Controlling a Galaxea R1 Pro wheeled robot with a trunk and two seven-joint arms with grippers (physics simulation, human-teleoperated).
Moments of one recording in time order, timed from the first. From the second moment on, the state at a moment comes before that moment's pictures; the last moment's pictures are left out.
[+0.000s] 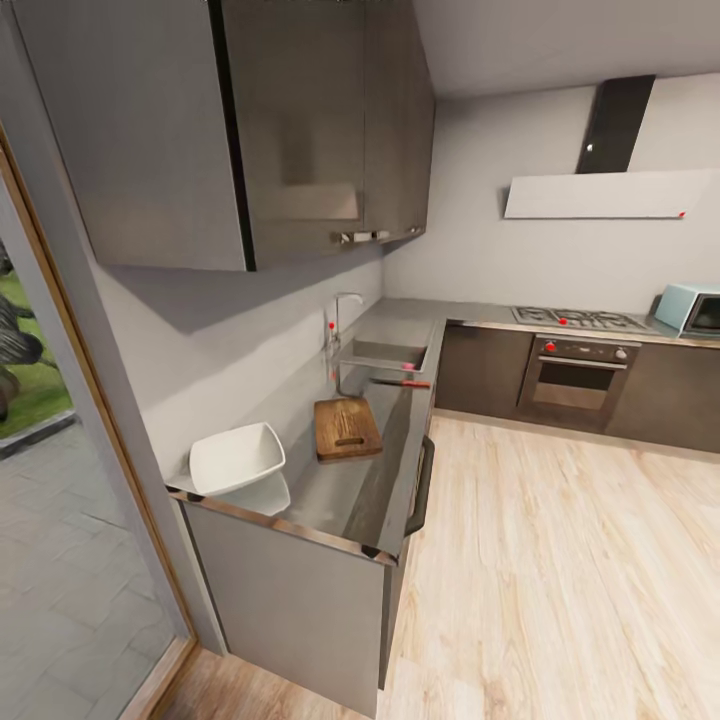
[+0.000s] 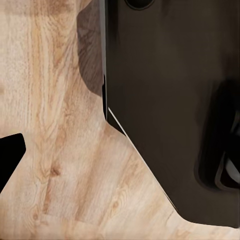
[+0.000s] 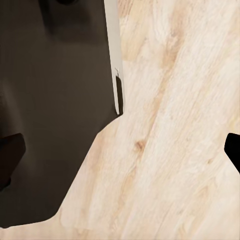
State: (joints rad) left arm 0.06 0.03 0.00 -0.03 0.00 -0.02 0.01; right arm 0.08 -0.13 -0.10 -0.04 0.00 -0.02 0.11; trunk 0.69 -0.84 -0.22
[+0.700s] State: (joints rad) left arm 0.06 0.03 0.00 -0.03 0.00 -0.02 0.01; right arm 0.08 -0.12 -0.10 -0.04 0.00 -0.02 0.11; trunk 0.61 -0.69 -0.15
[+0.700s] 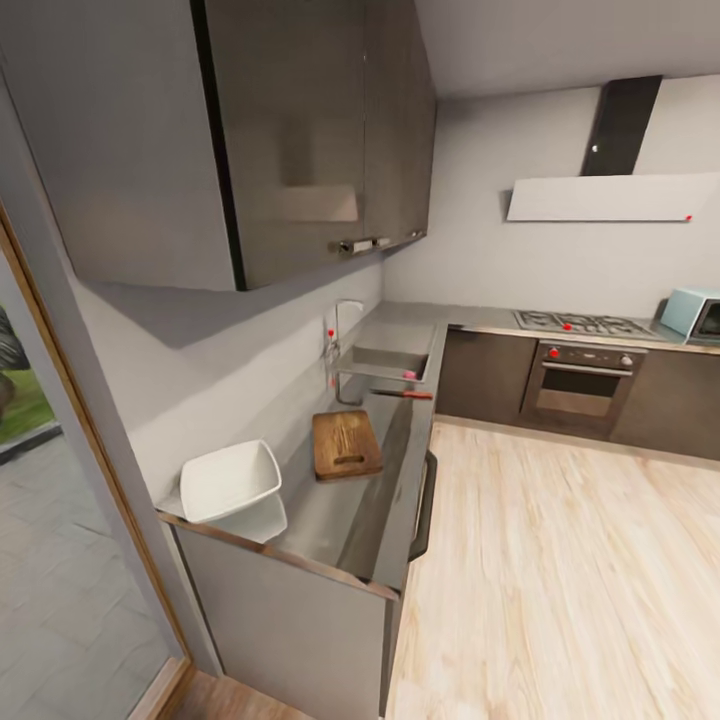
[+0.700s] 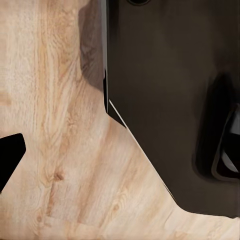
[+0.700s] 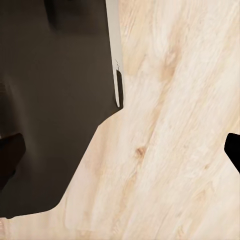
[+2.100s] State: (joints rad) left arm 0.06 0.03 0.00 -0.03 0.00 -0.02 0.01; right arm 0.08 -0.12 -0.10 -0.04 0.00 -0.02 0.11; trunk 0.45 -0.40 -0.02
